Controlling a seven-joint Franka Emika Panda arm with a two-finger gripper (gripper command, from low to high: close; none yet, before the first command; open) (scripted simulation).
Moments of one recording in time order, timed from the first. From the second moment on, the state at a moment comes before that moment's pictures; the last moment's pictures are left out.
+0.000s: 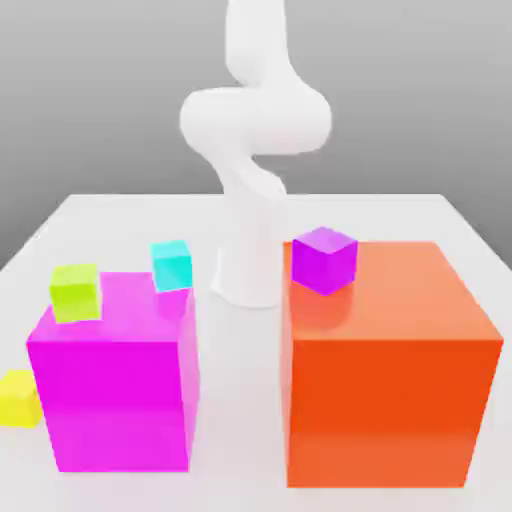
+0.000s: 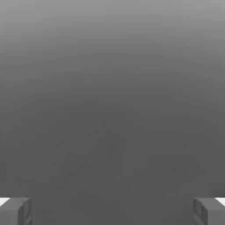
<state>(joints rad) 0.00 -0.84 -0.06 -2.31 -0.04 2.26 0.69</state>
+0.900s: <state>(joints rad) 0.15 -0.74 -0.95 -2.42 -0.48 2.27 -0.51</state>
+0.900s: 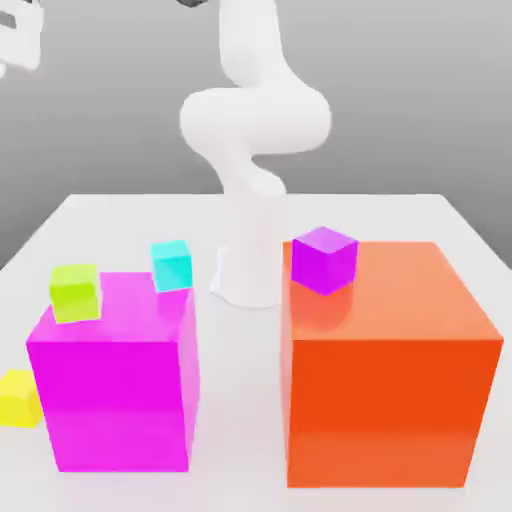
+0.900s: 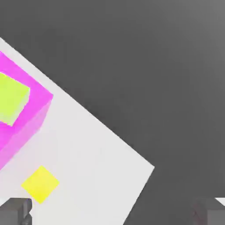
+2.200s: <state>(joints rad) 0.56 -0.68 -1.39 -2.43 -0.83 2.18 -0.90</state>
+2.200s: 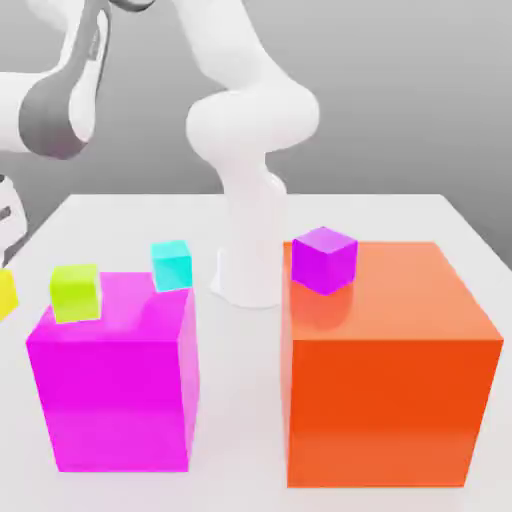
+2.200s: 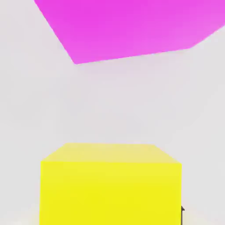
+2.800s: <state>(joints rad) 0.52 -0.73 -0.92 -2.37 -0.61 1.86 -0.74</state>
